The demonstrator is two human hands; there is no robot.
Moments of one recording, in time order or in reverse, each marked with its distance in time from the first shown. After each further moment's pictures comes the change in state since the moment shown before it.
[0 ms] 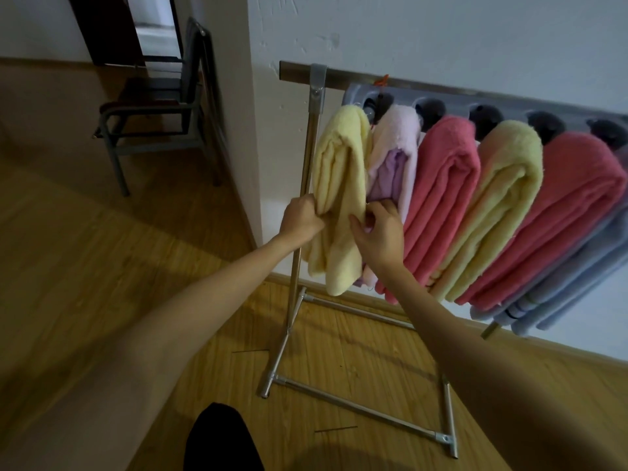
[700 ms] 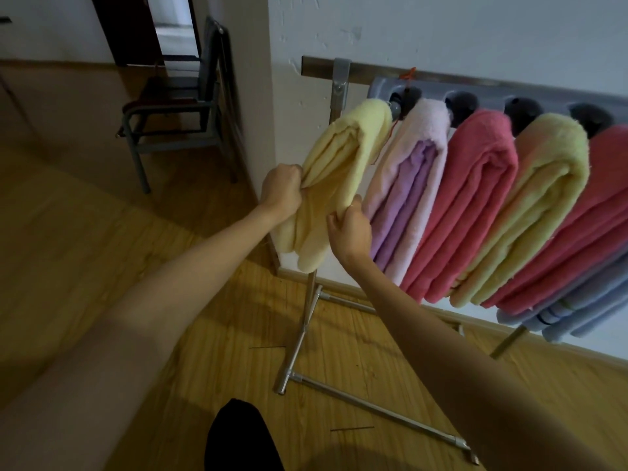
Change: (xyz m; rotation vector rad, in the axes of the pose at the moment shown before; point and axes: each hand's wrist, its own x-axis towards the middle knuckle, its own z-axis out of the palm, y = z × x) left_hand 0.031 -0.034 -0.067 0.432 0.128 0.153; right_hand -0.004 -0.050 0.068 0.031 -0.189 0.220
